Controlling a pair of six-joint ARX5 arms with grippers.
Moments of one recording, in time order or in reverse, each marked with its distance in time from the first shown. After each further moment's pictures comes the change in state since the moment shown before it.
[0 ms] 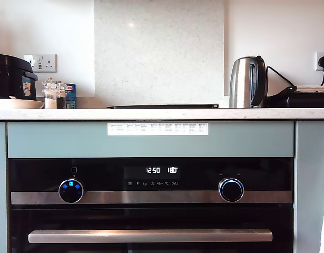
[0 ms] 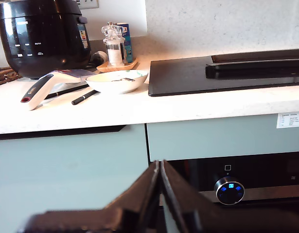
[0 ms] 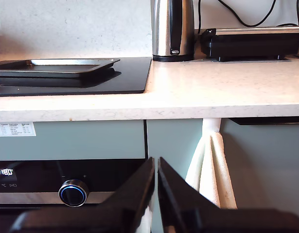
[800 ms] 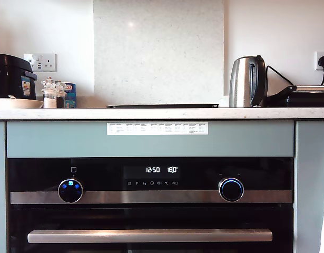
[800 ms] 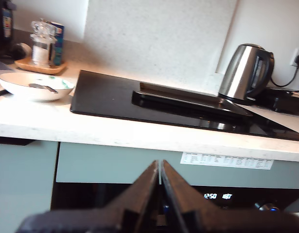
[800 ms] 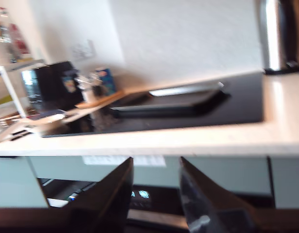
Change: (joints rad) left arm -0.039 0.071 0.055 0.097 0.245 -0.325; right arm 0.039 0.002 0.177 -0.030 -0.407 0.211
